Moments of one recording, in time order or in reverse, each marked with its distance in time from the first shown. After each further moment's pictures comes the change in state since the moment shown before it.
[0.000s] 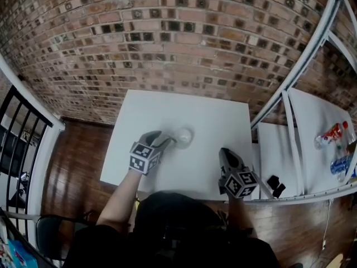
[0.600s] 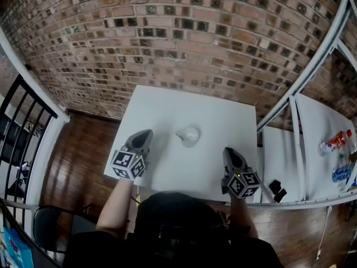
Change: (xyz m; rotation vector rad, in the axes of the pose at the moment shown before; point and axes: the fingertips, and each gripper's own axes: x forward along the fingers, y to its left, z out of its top) left arm -0.098 0.045 0.033 -0.105 -0.267 0.200; right arm 0.007 0.009 -0.001 -0.003 0.006 0.028
